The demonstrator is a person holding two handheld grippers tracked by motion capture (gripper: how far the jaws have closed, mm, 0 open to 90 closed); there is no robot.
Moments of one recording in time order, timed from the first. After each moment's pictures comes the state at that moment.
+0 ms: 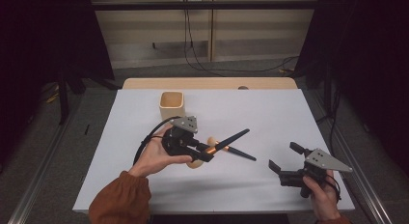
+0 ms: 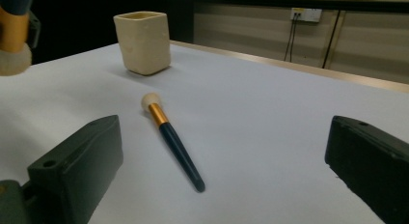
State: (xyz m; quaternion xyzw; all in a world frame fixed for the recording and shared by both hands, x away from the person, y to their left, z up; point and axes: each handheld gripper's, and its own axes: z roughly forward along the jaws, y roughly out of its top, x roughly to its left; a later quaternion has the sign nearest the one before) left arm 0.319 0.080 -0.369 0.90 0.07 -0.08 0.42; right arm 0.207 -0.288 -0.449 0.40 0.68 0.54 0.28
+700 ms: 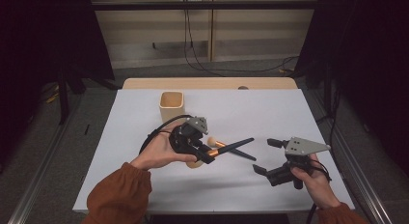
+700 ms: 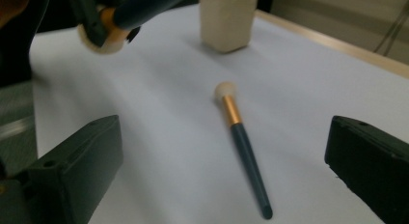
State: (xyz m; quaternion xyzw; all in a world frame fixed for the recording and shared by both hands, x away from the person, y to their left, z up) left arm 0.324 0.061 -0.365 0.94 0.06 -0.08 0.33; right arm 0.234 -0.251 -0.419 0.29 0.79 0.51 0.17
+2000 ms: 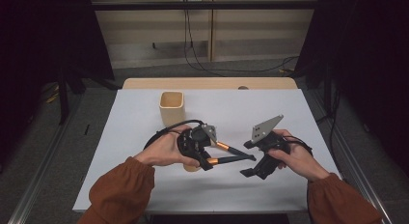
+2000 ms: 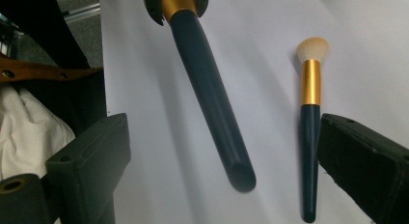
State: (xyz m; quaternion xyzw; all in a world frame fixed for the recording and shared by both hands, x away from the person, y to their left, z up) left arm 0.322 0.040 -0.373 0.97 0.01 -0.09 0.22; right arm 0.282 -0.198 -0.384 0.18 0.92 0.35 0.01
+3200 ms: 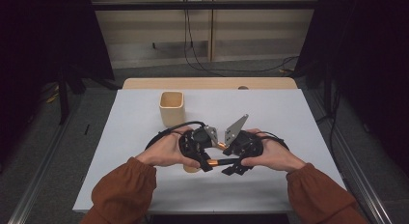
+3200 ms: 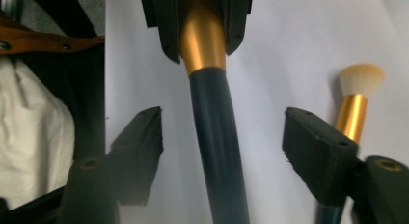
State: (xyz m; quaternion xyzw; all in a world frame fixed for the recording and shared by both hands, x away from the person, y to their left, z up) left arm 0.322 0.037 -0.378 0.97 0.02 -0.09 0.22; right arm 0.298 -0.139 -0.389 0.11 0.95 0.28 -0.01
